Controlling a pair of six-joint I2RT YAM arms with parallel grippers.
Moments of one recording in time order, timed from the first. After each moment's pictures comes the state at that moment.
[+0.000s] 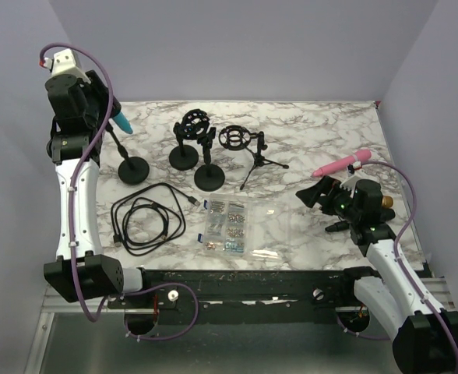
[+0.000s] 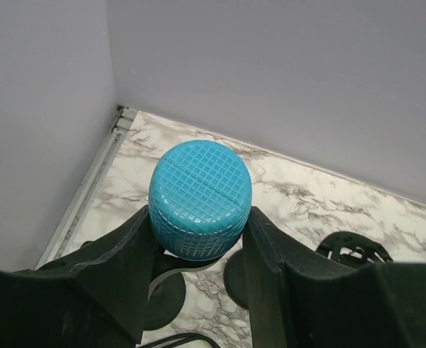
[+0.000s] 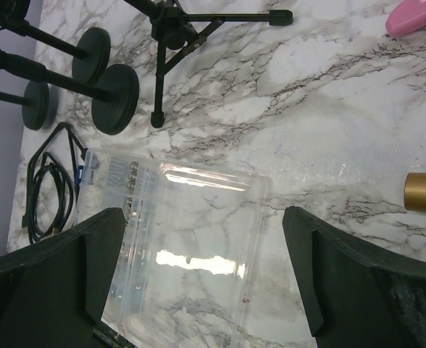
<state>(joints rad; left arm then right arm) 0.19 1.34 1.56 -0.38 0.00 -0.26 0.08 0.80 0.41 -0.05 -0.39 0.55</state>
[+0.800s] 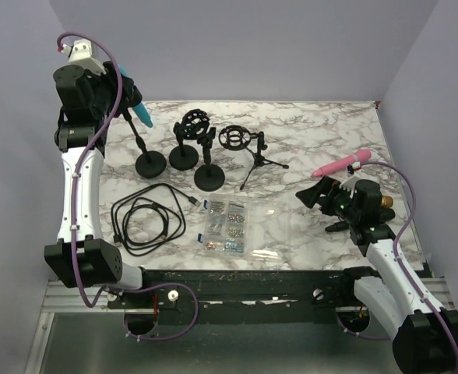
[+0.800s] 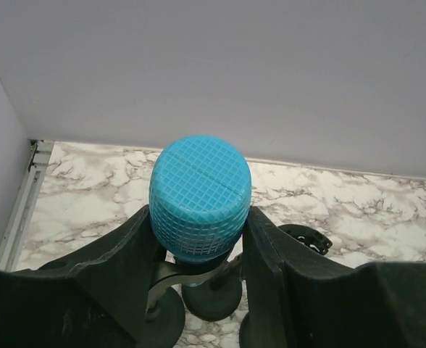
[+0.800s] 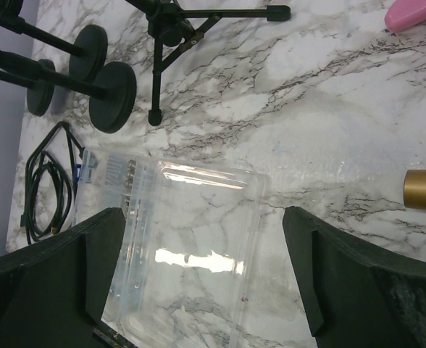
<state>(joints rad) 0.14 1.39 1.57 -0.27 0.24 -0.24 0.08 0.80 0.40 -0.05 -0.39 0.55</state>
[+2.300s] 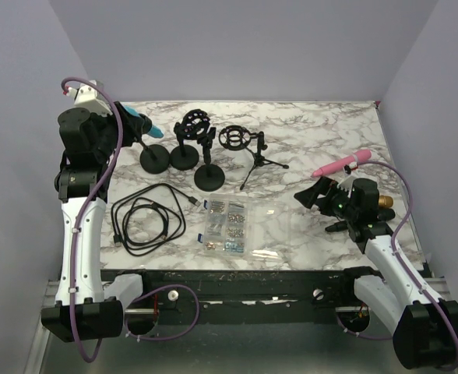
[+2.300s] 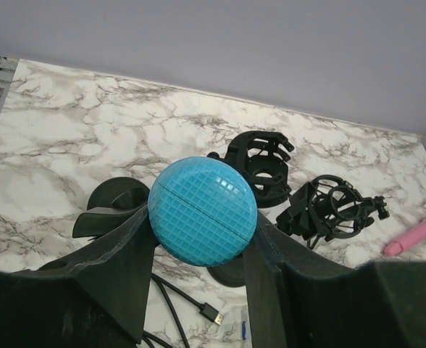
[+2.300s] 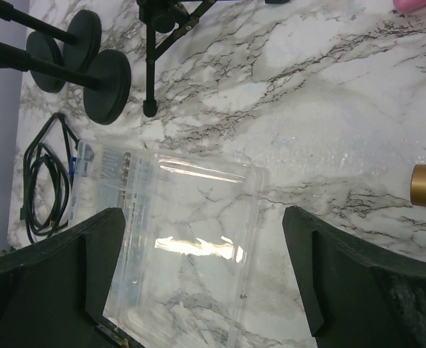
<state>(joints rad) 0.09 1.08 1.30 -0.40 0.25 -0.32 0.08 0.86 0.40 -0.03 -0.41 0.55</state>
